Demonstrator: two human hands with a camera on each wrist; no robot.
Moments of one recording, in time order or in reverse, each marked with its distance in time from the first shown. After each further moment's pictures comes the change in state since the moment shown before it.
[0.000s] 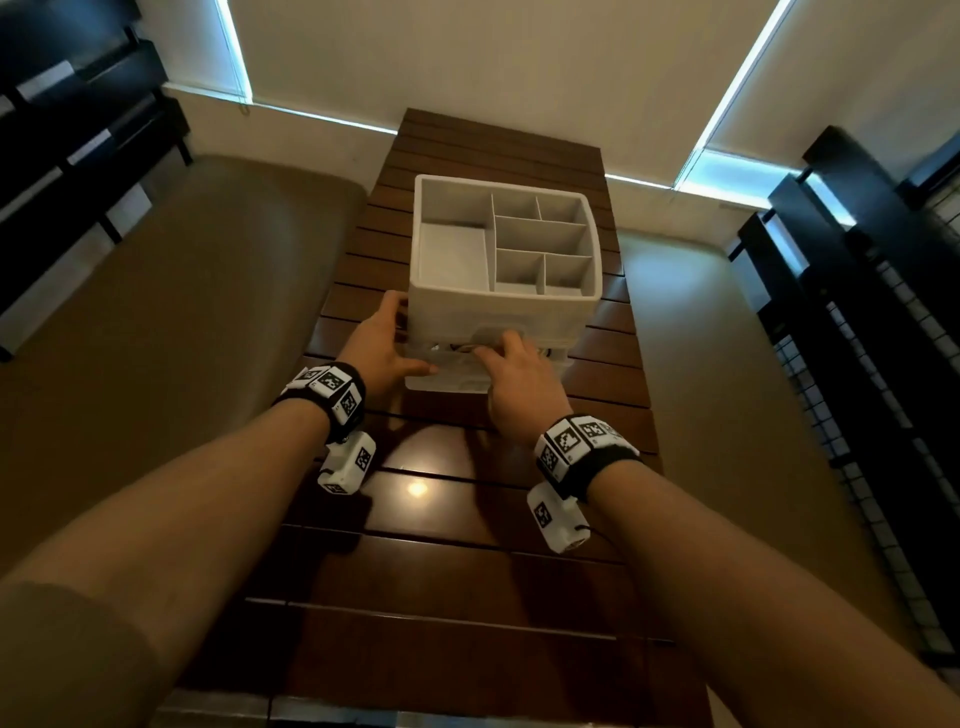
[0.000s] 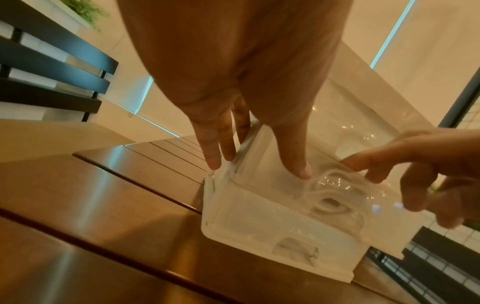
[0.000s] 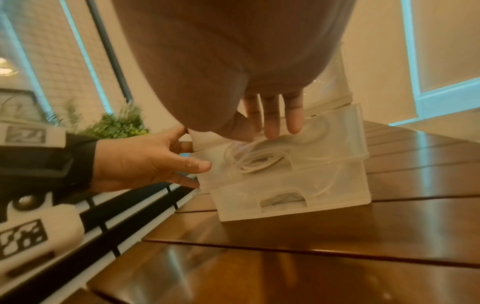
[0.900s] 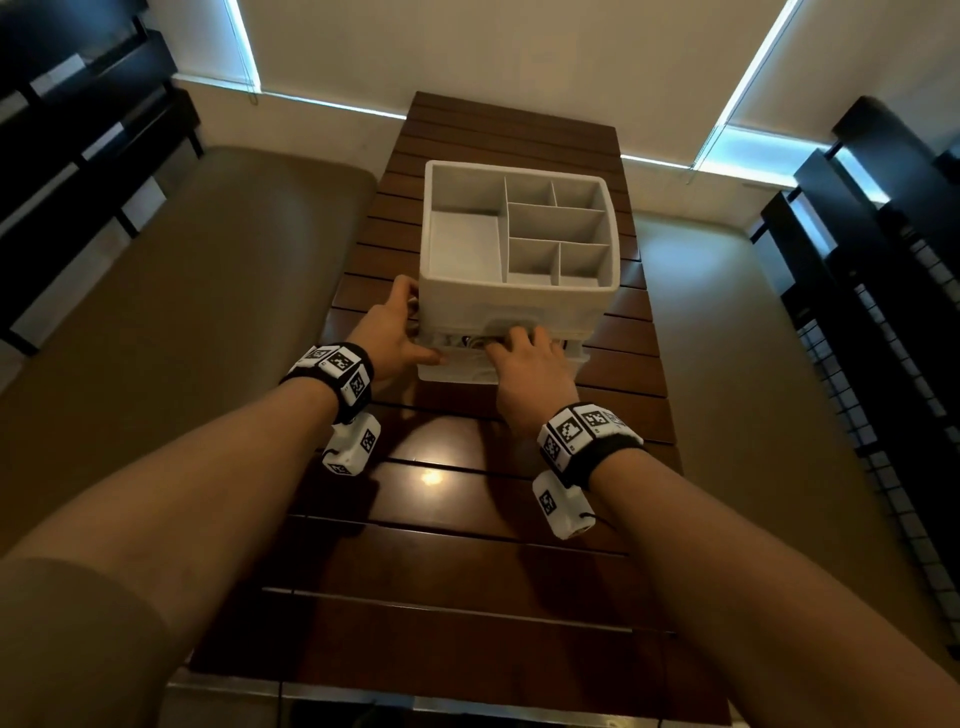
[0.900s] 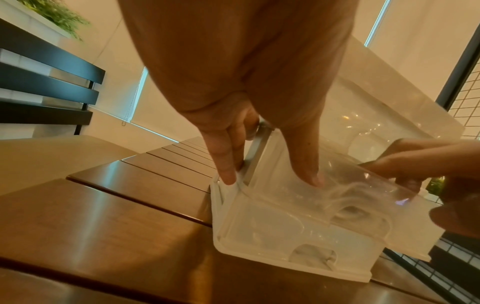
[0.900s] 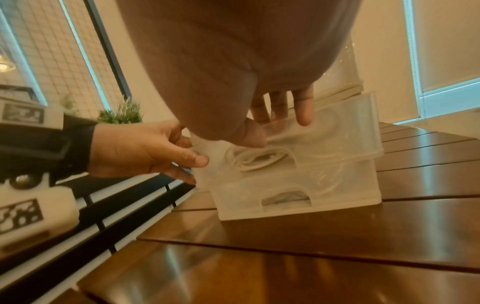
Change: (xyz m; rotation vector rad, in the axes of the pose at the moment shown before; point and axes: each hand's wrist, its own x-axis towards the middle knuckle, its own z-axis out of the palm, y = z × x) left_hand 0.006 0.012 -0.010 0.040 -0.093 -0.048; right_hand 0.005 0.000 0.007 -0.175 -0.066 0.018
